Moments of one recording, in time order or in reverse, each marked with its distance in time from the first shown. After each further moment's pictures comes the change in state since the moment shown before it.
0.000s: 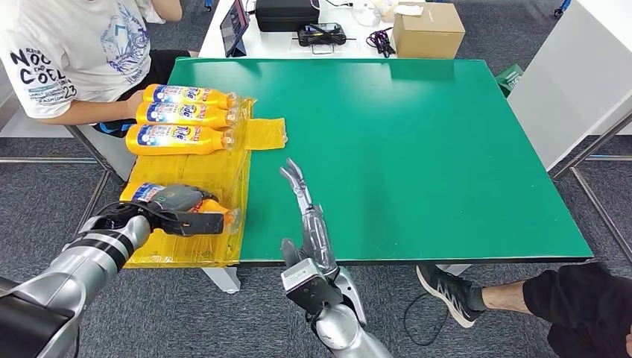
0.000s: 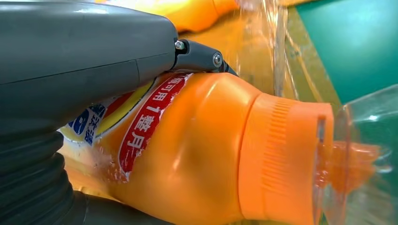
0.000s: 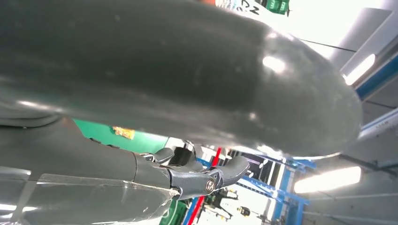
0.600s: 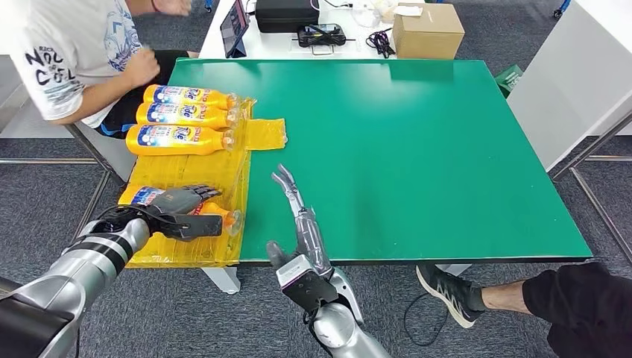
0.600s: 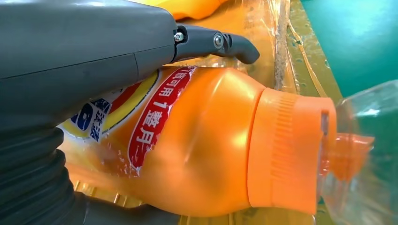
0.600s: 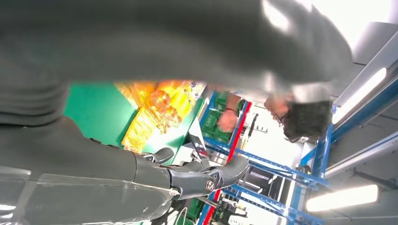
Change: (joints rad) left arm 0.009 0.006 -0.004 0.010 0.022 -0.068 0.012; right arm -0.012 0.003 0.006 0.047 -0.024 0.039 0.009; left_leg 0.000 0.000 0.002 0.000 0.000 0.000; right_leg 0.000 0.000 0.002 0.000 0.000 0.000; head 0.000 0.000
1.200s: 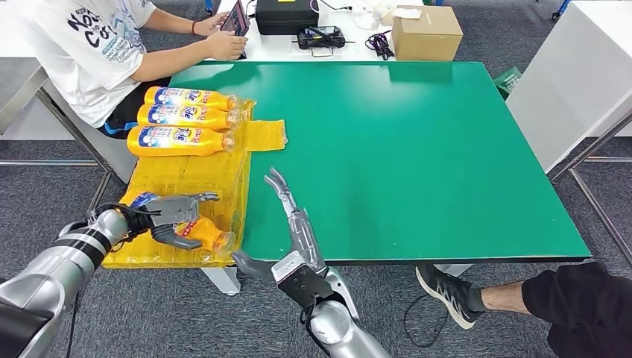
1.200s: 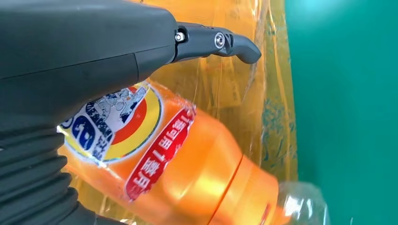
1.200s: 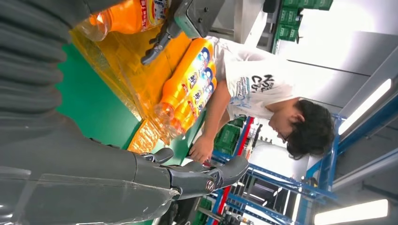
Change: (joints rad) left arm -0.001 0.076 0.006 -0.033 0.310 -0.285 -0.111; right arm -0.027 0.008 0.009 0.063 -0.030 0.019 -0.003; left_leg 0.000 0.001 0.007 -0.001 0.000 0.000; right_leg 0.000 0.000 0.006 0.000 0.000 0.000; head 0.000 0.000
